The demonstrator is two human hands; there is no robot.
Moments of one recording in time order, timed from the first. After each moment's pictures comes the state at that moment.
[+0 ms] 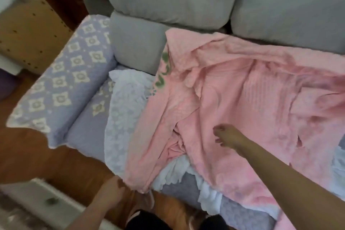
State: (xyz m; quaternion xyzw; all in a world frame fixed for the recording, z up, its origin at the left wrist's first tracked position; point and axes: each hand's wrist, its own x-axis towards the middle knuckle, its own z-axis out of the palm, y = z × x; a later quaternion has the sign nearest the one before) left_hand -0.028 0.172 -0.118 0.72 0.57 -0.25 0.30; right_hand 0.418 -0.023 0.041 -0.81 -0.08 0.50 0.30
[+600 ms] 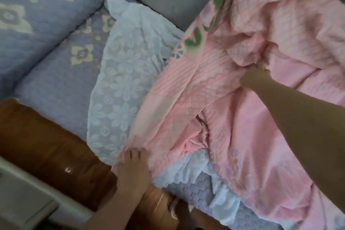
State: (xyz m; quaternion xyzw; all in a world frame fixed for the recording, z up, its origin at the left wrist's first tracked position) left_hand 0.036 0.169 -0.214 0.87 0.41 -0.22 0.18; right_hand 0.497 0.197 -0.116 -0.93 -0.23 0.20 -0.21
